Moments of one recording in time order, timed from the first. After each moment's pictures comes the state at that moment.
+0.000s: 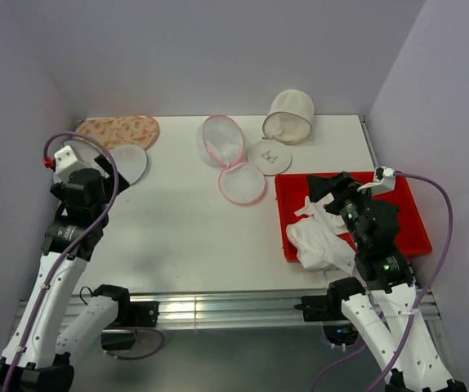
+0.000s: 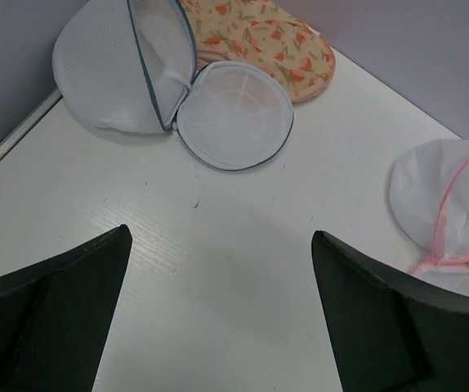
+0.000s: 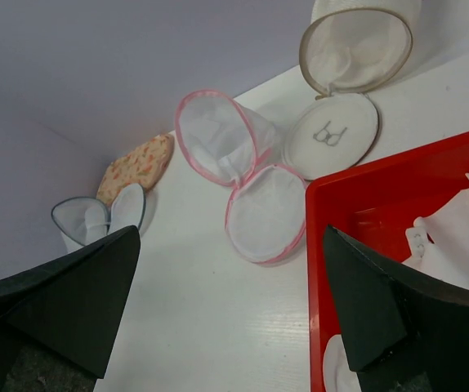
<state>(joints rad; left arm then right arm) -0.20 0.78 0.94 -0.57 -0.54 -0.55 0.22 0.47 0.69 -0.31 0.06 0.67</state>
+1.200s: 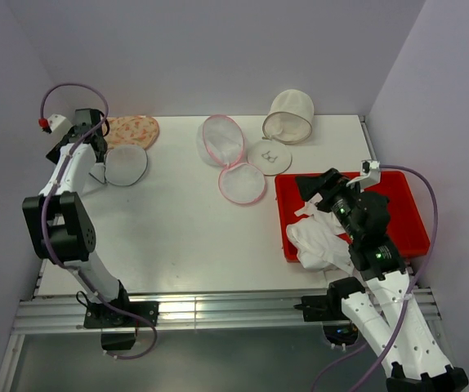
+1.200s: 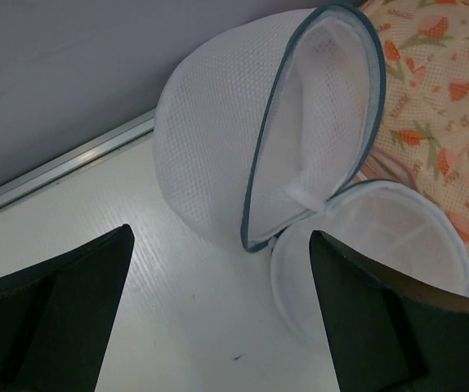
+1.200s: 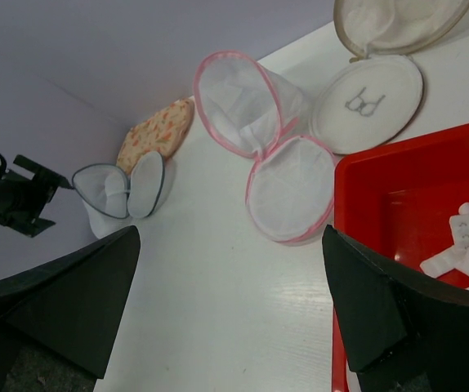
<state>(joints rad) 0.11 1.71 1.44 -0.61 -0.73 -0.75 0.22 0.55 0.67 -0.25 -0.05 0.70</state>
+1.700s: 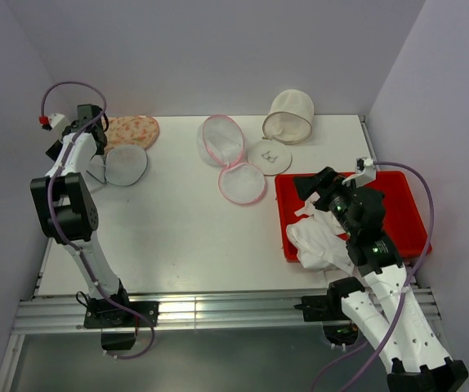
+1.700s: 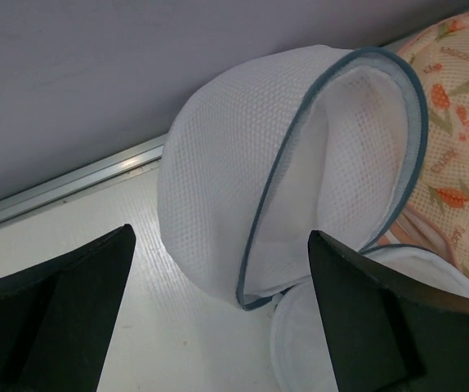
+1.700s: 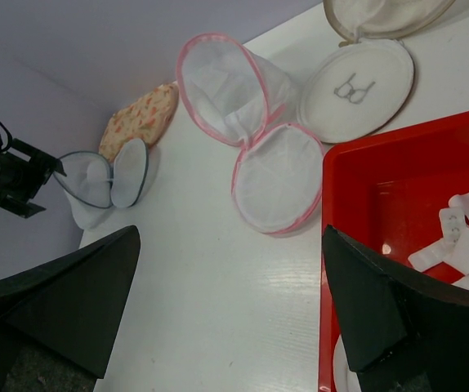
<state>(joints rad) 0.14 1.96 1.65 -0.69 -0.83 -0.79 0.22 0.60 0.66 -0.24 -0.07 0.68</state>
